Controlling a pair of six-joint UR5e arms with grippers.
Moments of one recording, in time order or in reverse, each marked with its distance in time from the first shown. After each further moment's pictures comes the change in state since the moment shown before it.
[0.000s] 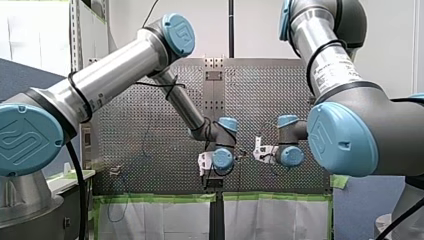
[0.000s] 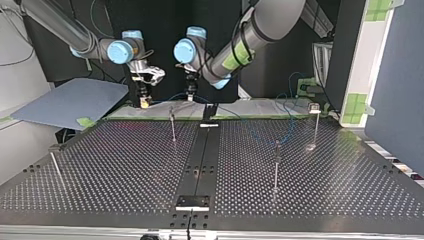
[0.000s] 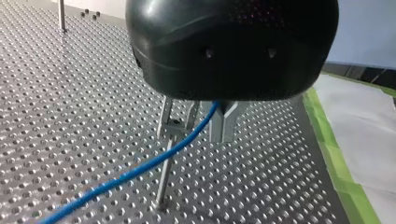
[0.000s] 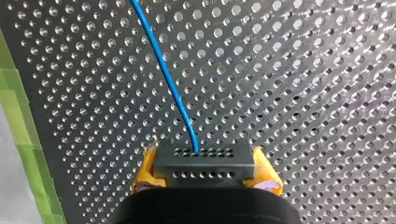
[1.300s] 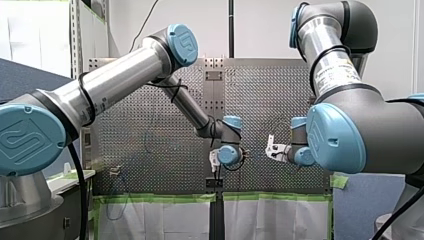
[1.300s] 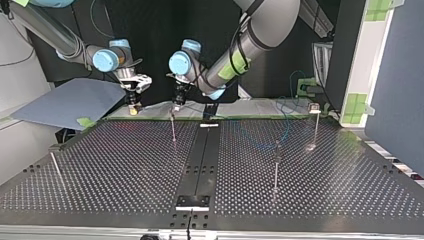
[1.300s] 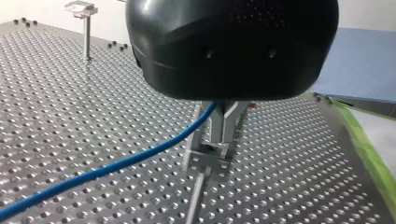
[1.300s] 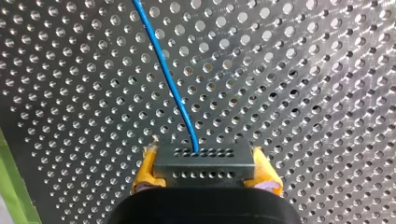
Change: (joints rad) left arm 0.021 -0.055 0.157 -0.026 0.155 -0.041; right arm -0.111 0.040 -0.074 -0.002 -0.136 0.068
